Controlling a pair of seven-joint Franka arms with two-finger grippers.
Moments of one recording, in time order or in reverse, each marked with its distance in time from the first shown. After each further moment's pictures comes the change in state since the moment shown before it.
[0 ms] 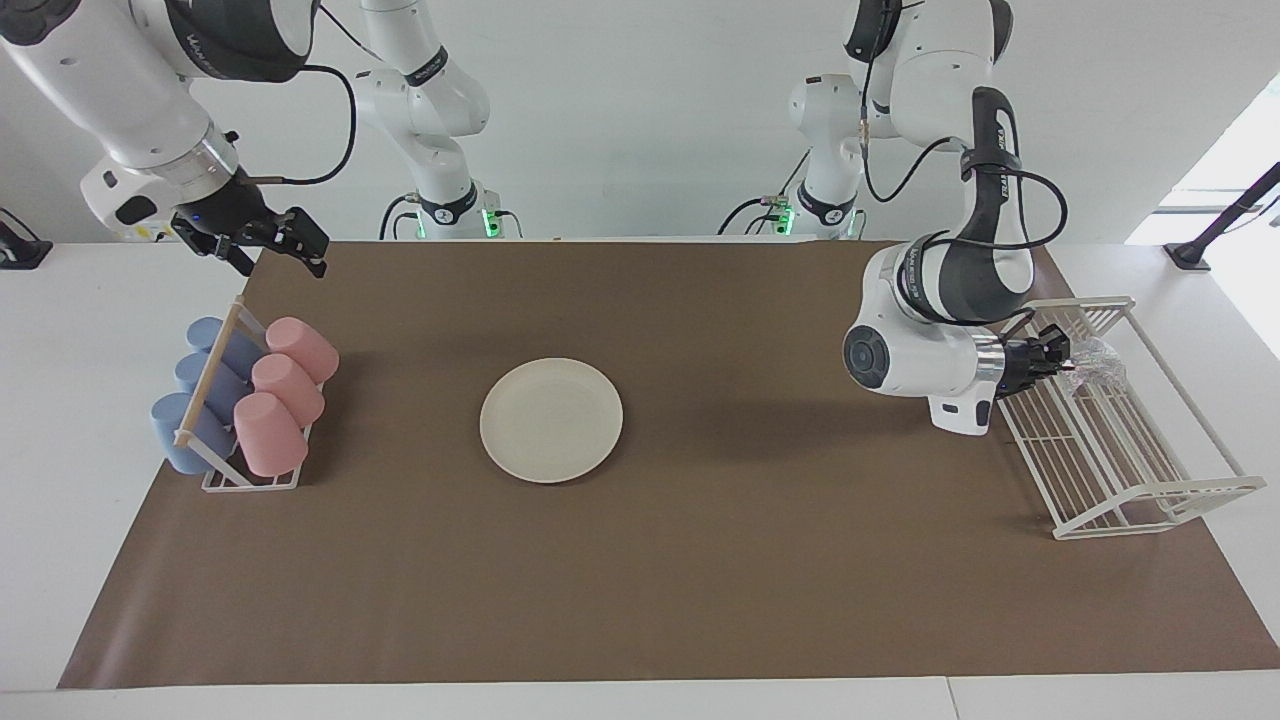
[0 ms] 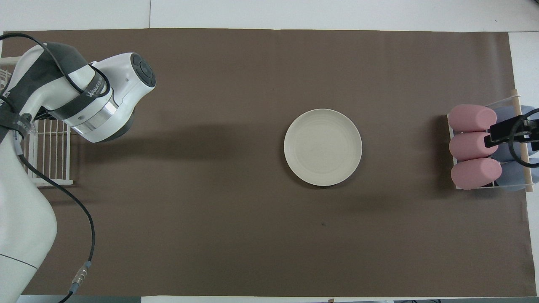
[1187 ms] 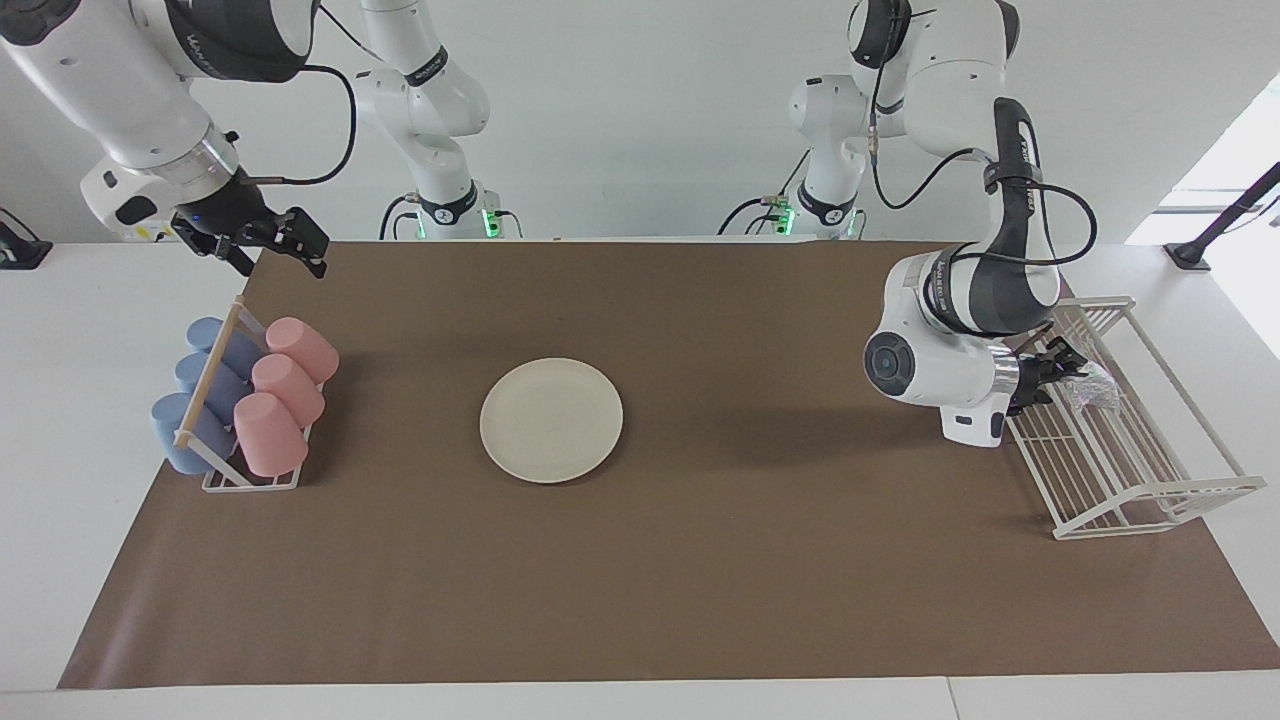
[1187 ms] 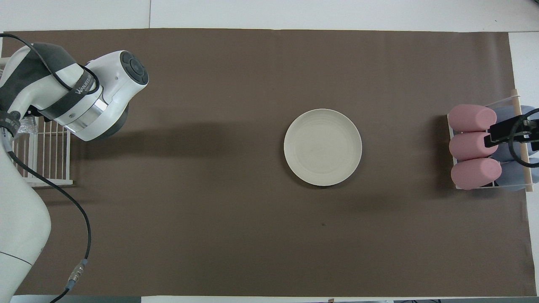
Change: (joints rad) left arm 0.021 0.003 0.000 -0.002 -0.047 0.060 -0.014; right arm 0.000 0.000 0.000 0.000 0.000 0.000 0.000
